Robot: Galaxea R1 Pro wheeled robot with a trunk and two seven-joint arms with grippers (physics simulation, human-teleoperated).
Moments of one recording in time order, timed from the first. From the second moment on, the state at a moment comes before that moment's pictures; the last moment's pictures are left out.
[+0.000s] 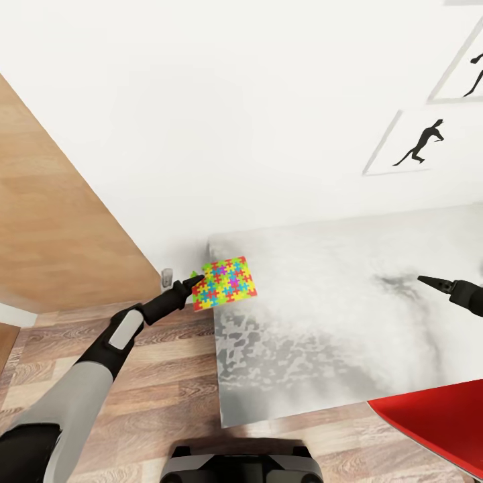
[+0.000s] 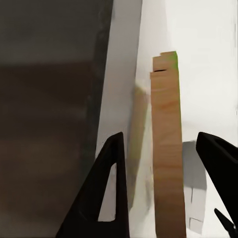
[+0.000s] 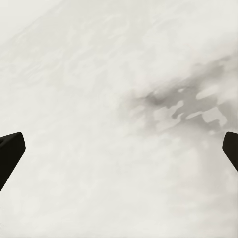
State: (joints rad) left arm -0.87 0.08 -0.01 -0.63 0.90 0.58 -0.66; right arm -0.42 -0.65 -0.40 -1.61 -1.01 0.97 0.06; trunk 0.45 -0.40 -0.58
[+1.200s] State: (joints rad) left arm -0.64 0.09 0.04 -1.17 0.94 0.74 -0.63; right arm -0.42 -0.65 -0.40 -1.62 -1.02 1.02 0.09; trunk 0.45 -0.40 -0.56
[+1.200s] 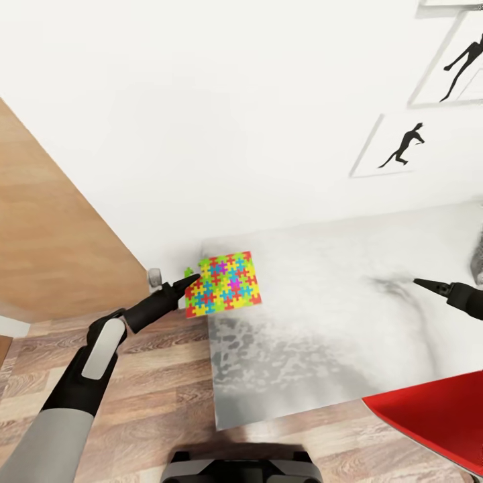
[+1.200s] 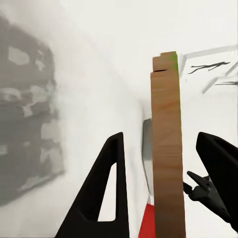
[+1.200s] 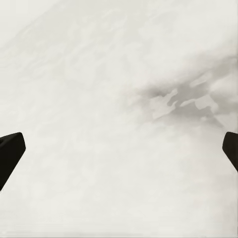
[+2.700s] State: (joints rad) left arm -0.51 0.05 0.03 -1.57 1.12 0.87 -0.30; right arm -0.37 -0.67 -0.47 -1.62 -1.01 1.04 0.44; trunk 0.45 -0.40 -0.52
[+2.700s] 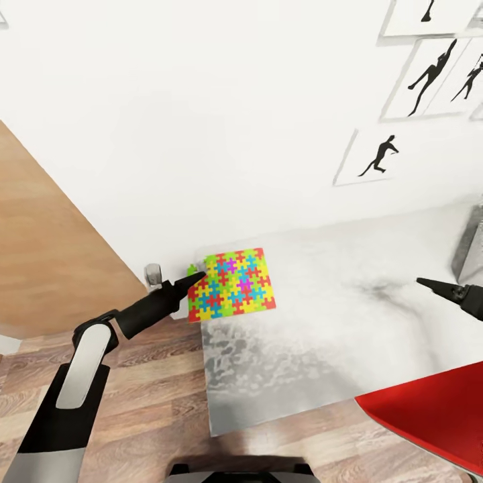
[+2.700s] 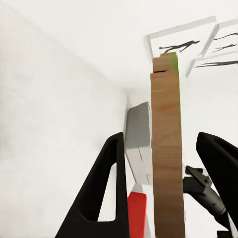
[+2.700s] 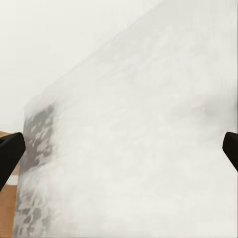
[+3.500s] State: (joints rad) left arm -0.52 0.04 0.03 -1.61 1.14 0.88 -0.27; right arm -0.34 -0.67 -0.53 -1.62 -1.01 1.04 0.62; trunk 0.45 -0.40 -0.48
